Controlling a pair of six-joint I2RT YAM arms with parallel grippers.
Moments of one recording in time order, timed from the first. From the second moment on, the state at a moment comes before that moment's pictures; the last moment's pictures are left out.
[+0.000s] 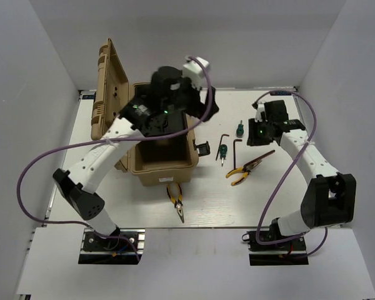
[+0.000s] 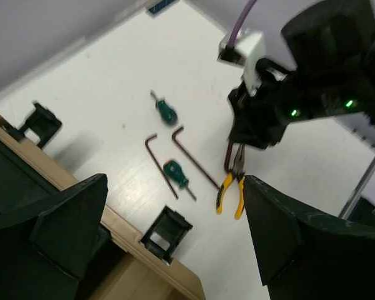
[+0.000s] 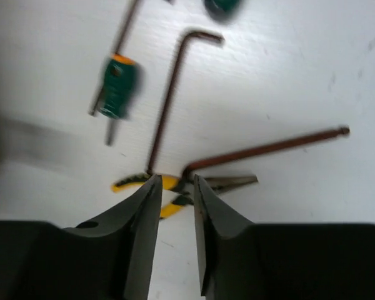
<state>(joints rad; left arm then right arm) -0.72 1.62 1.89 -0.54 0.16 -0.11 0.20 1.45 1.19 -0.65 -0.18 0.03</state>
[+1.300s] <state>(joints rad) -1.18 1.17 1.11 -0.77 -0.20 -0.46 0.12 1.36 0.88 -0.92 -0.78 -1.19</state>
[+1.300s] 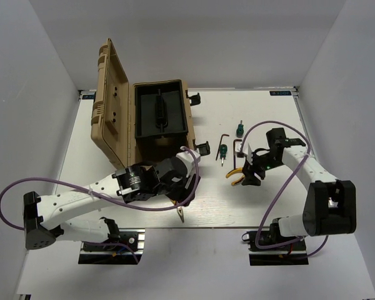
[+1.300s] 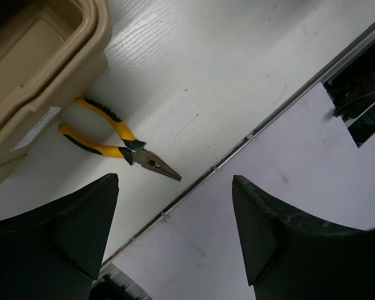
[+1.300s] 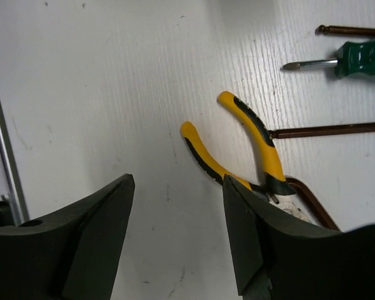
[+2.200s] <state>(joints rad) -1.29 1.10 0.95 -0.95 -0.45 -0.90 0.28 1.57 0.85 -0.77 -0.52 -1.62</state>
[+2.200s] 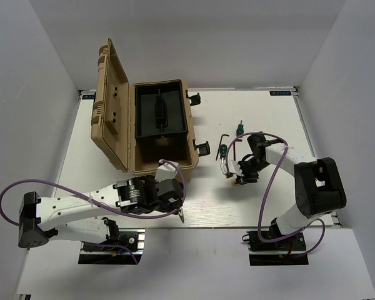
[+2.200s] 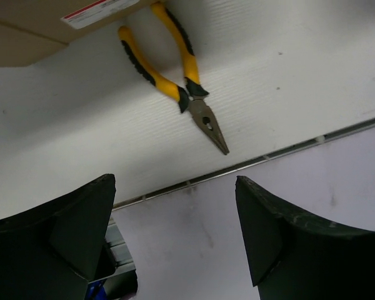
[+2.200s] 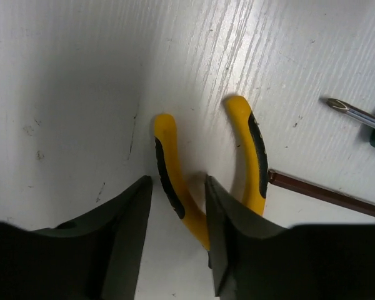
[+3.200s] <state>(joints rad) -1.29 1.11 0.72 -0.78 -0.54 -1.05 0.37 1.38 1.38 -1.08 -0.80 -1.04</state>
